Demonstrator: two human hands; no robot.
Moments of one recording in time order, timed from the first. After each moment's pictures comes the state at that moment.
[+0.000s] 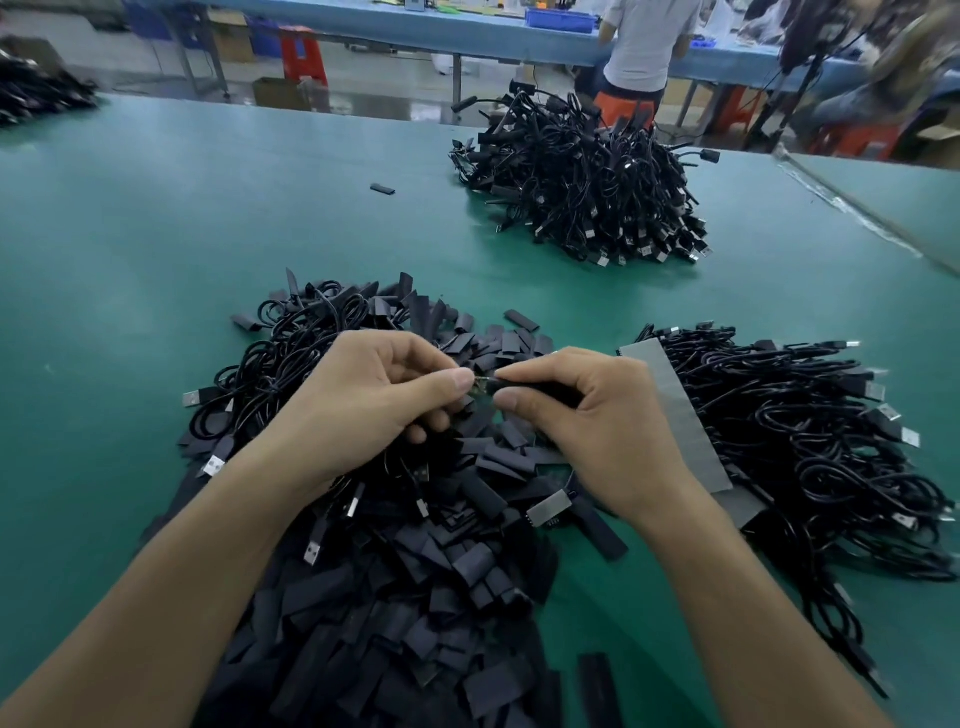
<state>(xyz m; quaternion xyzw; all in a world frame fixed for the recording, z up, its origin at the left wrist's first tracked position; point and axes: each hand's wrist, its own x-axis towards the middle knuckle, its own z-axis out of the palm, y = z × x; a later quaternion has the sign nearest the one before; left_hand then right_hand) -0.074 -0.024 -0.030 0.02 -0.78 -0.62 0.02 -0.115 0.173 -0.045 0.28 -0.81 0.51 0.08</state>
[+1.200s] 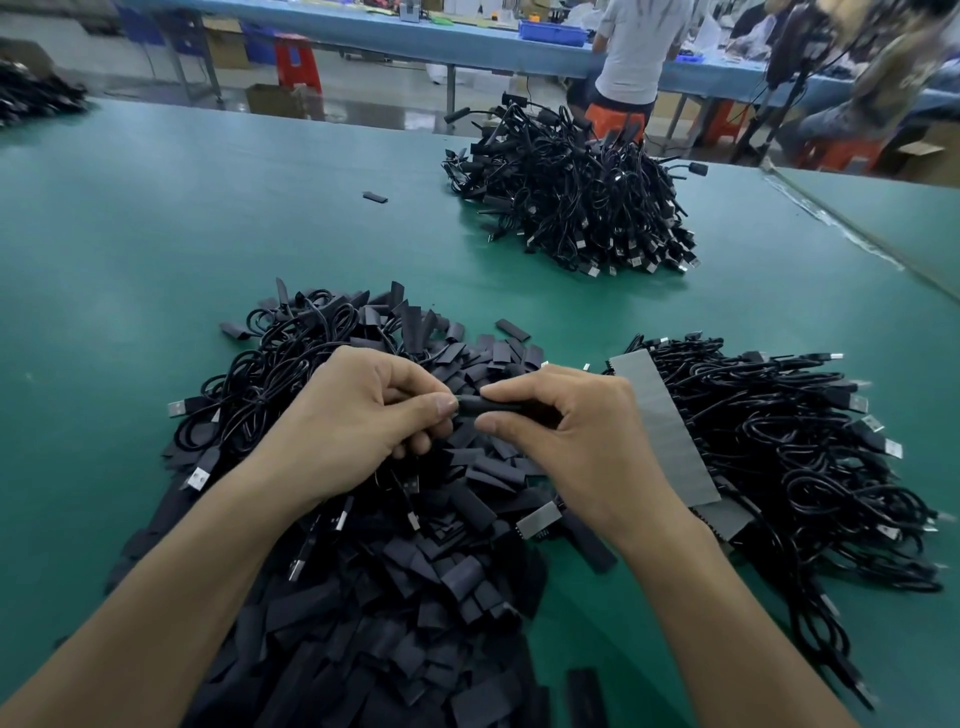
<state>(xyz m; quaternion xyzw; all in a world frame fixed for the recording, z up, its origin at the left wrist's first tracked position) -0.076 -0.025 -0.035 0.01 -0.83 -0.56 0.03 -0.112 0.171 -0.045 0.29 -0.84 0.45 0.12</state>
